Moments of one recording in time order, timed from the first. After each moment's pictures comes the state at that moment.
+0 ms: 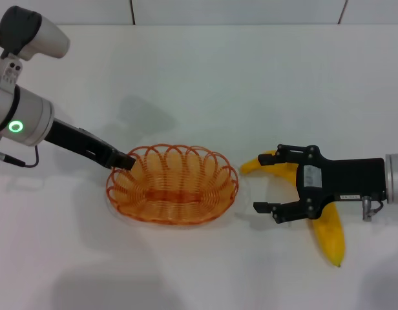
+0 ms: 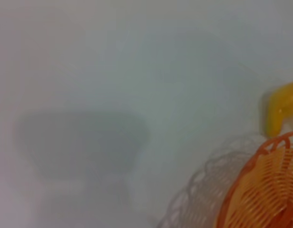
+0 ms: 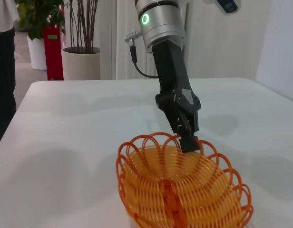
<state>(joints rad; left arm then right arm) -0.83 -2.03 0.89 0.68 2.51 1.41 -2.10 0.59 2.04 -0.42 -0.38 -2.34 -1.56 0.81</state>
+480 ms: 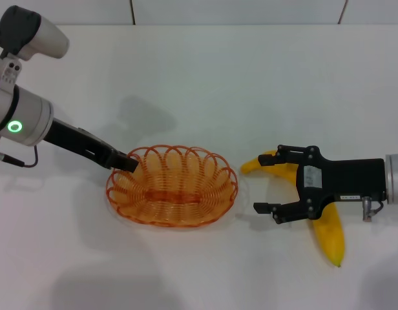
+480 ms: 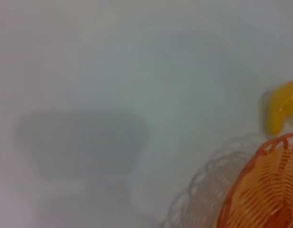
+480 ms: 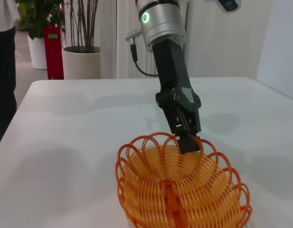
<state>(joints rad) -0.83 -2.03 0.89 0.68 2.51 1.42 -2.09 0.59 2.04 -0.42 -0.38 -2.34 -1.56 0.81</state>
